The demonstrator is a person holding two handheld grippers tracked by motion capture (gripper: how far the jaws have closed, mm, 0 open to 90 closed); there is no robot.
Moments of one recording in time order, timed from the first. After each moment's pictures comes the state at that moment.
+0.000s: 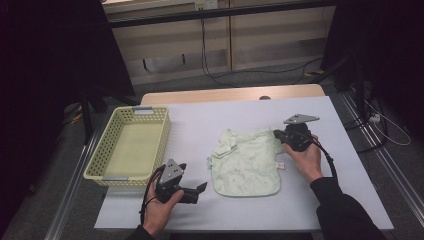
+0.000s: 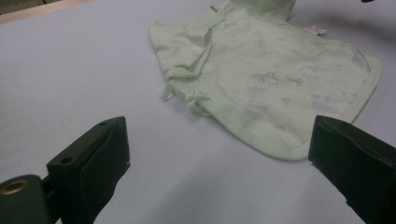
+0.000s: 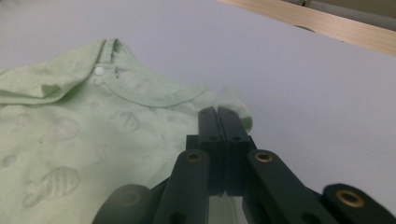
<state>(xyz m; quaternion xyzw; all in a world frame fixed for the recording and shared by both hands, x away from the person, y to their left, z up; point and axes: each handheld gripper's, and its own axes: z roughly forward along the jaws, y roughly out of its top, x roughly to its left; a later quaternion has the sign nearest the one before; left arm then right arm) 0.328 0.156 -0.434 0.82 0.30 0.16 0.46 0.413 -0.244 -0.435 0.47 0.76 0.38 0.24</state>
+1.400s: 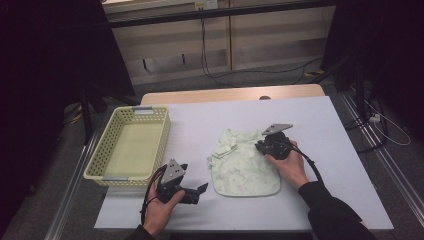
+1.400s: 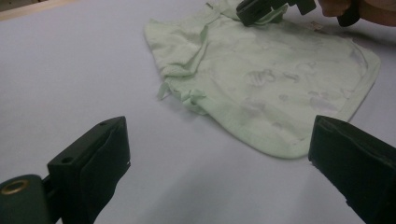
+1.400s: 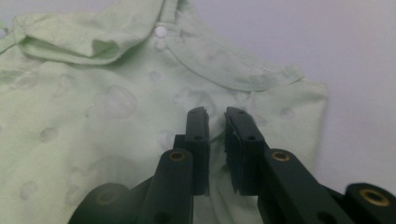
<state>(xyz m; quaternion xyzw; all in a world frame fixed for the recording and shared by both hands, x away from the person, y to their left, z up) 0.329 0.154 -0.435 0.83 0.29 0.16 0.45 0.417 -0.196 -0.464 0.42 0.81 0.36 0.20</state>
